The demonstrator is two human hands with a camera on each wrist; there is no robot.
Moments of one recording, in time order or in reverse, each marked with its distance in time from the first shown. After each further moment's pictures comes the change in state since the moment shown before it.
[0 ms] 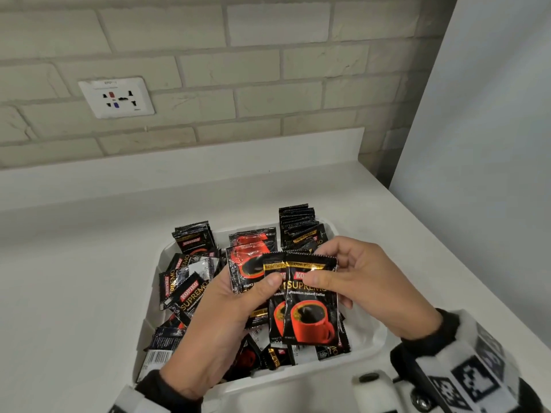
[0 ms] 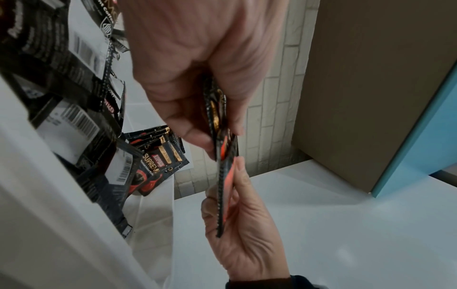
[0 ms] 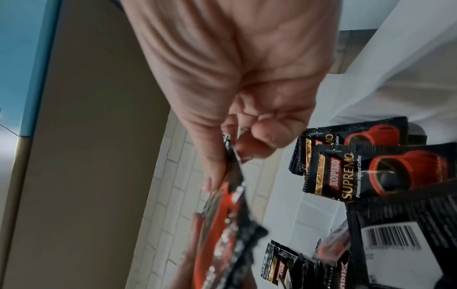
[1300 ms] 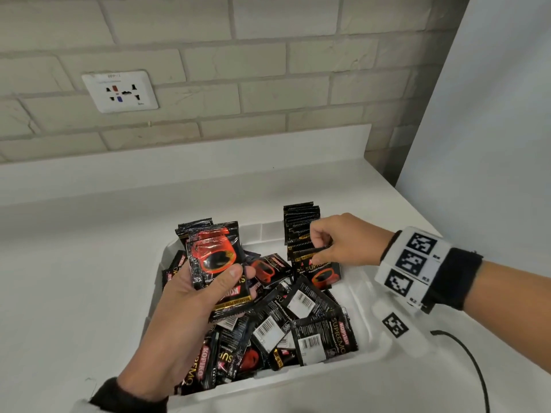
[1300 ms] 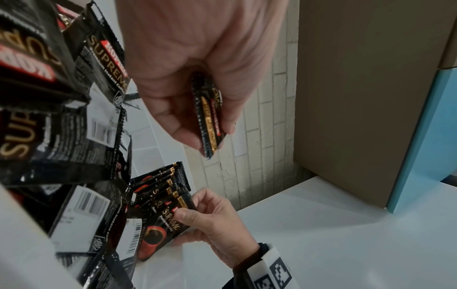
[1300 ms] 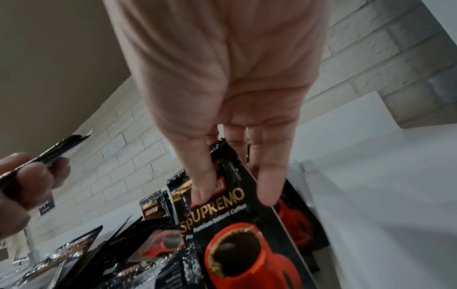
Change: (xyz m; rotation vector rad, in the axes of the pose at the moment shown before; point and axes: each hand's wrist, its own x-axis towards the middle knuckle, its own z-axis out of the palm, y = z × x) left_hand -0.001 0.013 -0.030 0.032 0.134 0.083; right_hand 0.089 0.014 -0.027 -0.952 -0.286 -0.111
